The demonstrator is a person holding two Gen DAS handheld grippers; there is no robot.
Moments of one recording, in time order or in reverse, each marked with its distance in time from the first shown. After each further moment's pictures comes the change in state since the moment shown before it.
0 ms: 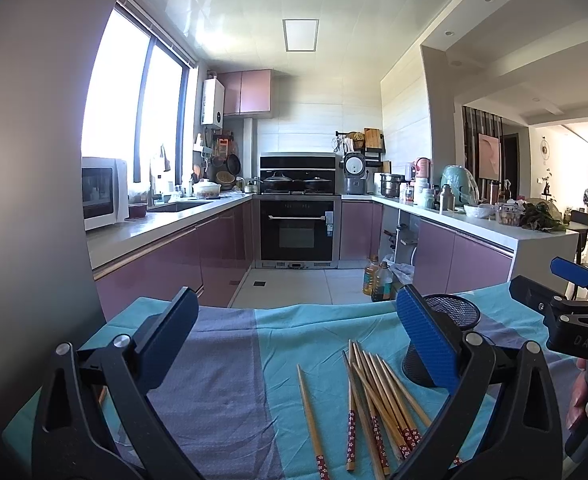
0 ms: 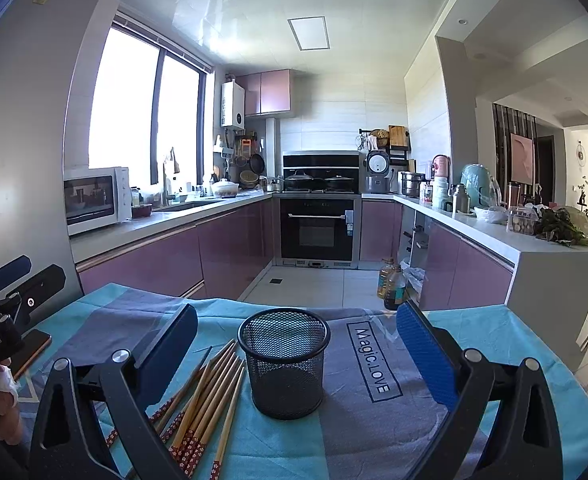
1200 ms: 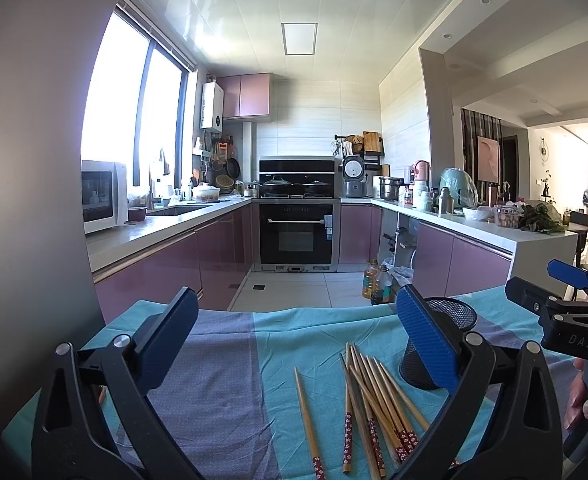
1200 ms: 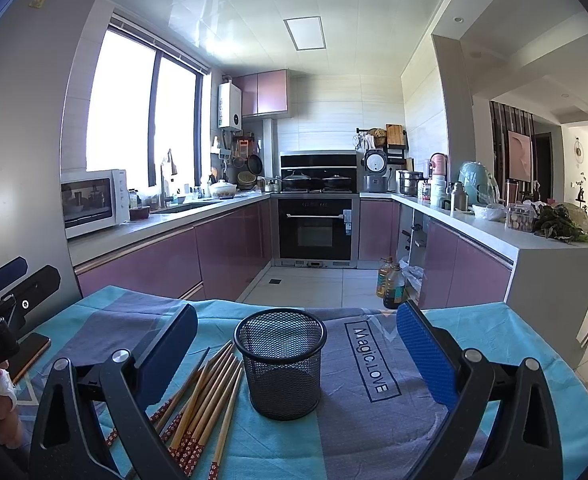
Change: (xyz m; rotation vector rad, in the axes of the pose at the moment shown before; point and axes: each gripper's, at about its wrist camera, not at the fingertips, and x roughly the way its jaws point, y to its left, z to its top) left arm -0.005 -0.002 0.001 0.001 -0.010 -0.003; right arm -0.001 -0.004 -0.001 0.014 0.001 -0.006
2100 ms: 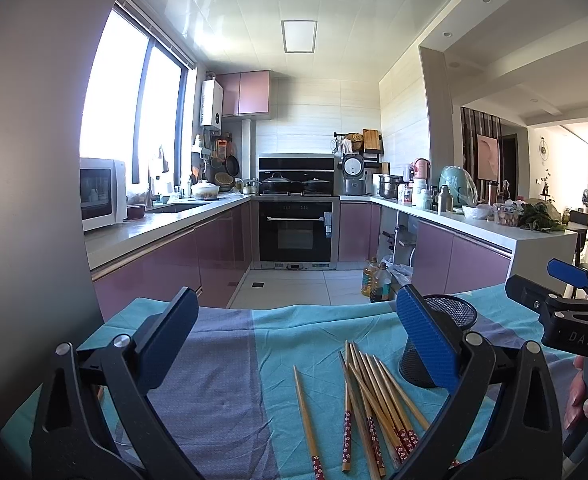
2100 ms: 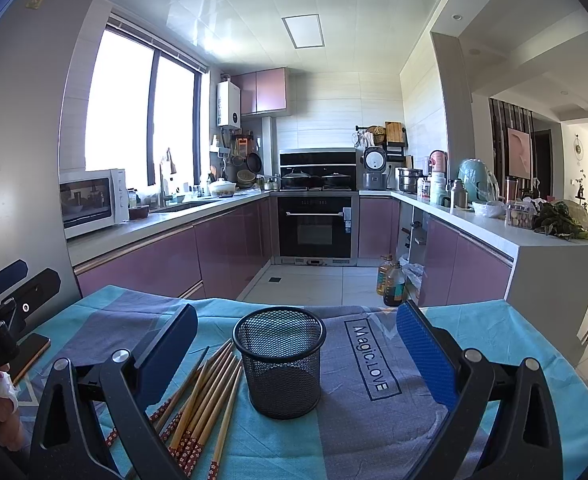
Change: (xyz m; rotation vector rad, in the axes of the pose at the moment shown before) left arm -0.002 -0.002 -0.002 0.000 0.002 -0.002; right arm 0.003 -0.002 0.000 0.007 0.008 0.000
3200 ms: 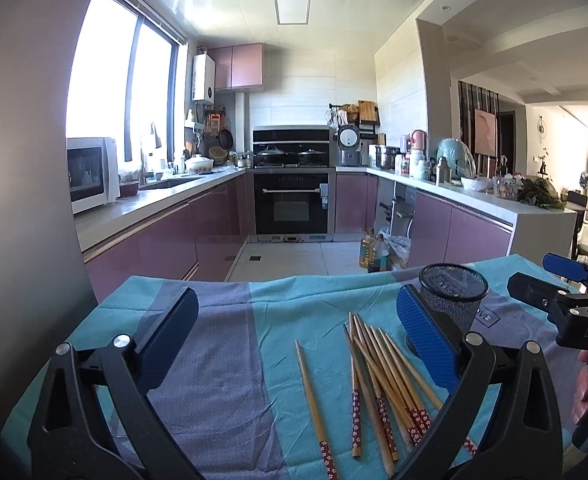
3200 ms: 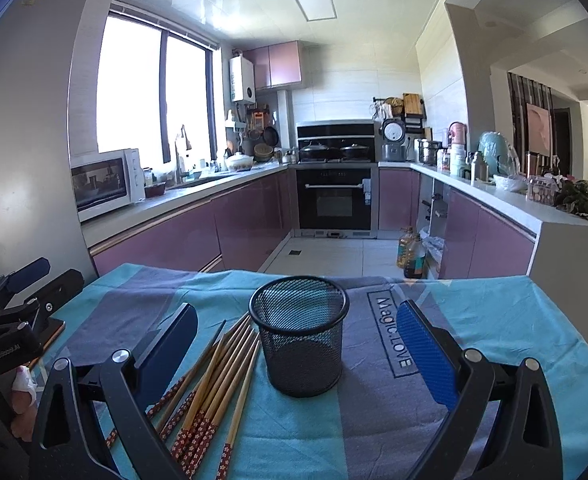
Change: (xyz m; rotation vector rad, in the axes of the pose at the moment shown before) left arm 0.027 0.003 -0.013 0.029 0.135 -0.019; right arm 0.026 0.002 -0.016 0.013 0.160 0.110
